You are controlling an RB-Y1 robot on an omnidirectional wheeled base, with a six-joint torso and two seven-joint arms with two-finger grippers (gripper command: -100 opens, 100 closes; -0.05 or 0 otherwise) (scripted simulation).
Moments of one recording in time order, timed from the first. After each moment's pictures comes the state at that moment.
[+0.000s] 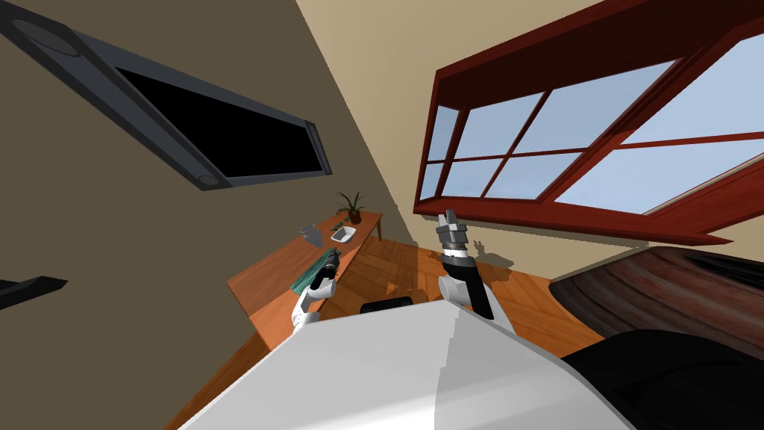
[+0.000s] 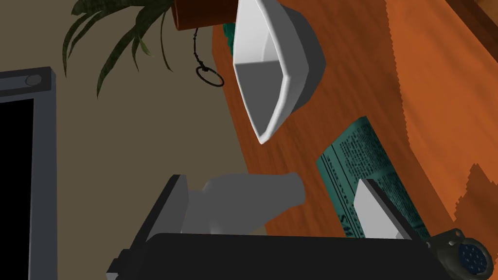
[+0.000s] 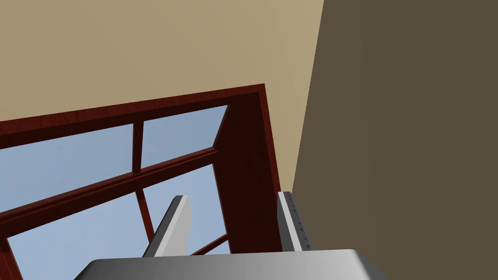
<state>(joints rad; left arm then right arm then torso) 0.11 0.12 0.12 -1.53 0.02 0.21 0.05 0.51 0.04 -0.06 -2.33 0.07 -0.42 -0.08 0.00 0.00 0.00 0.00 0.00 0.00</state>
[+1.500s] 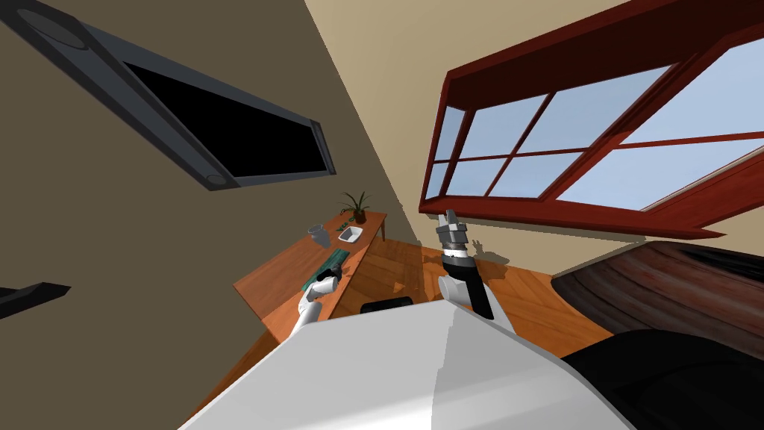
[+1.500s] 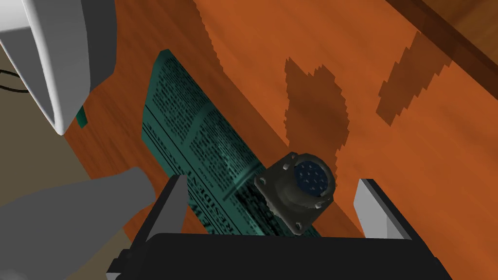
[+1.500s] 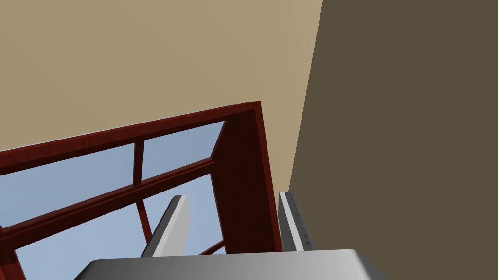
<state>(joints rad) -0.04 0.18 0.12 -1.20 0.14 0.53 0.00 0.51 0.04 -0.06 -2.33 0.07 -0.42 -0.08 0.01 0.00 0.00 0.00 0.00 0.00</state>
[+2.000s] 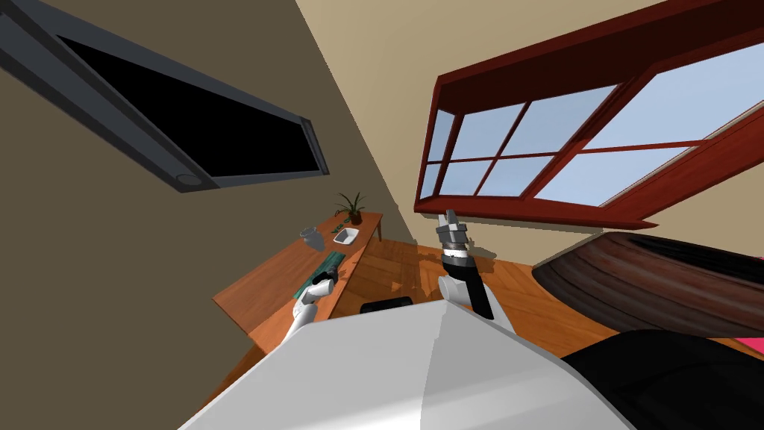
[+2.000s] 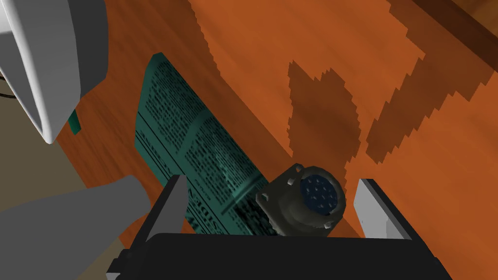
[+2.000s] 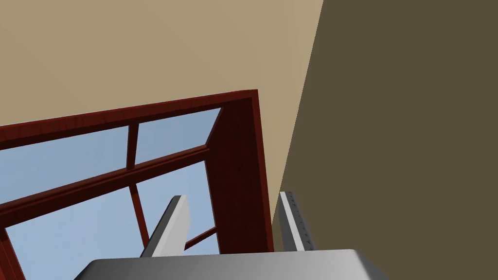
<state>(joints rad) -0.04 0.22 0.14 -1.13 0.17 0.49 0.00 0.51 0.04 -0.06 -2.33 0.07 -0.42 -0.08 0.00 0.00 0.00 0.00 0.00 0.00</state>
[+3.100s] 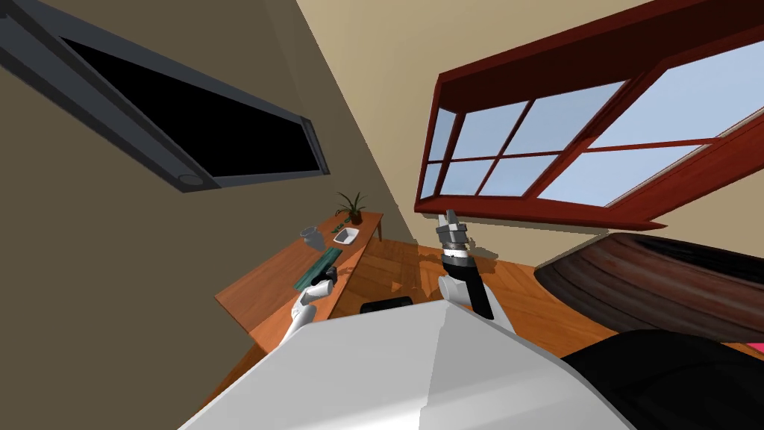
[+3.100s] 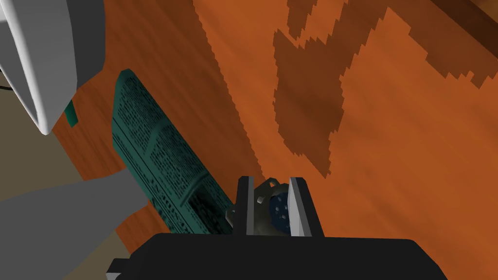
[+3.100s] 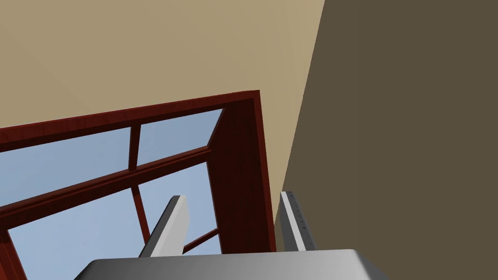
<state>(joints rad) -0.04 0.23 0.14 -1.12 0.18 0.47 0.01 0.51 0.04 -0.06 -2.33 0.07 -0.42 -0.08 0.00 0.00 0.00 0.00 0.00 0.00</state>
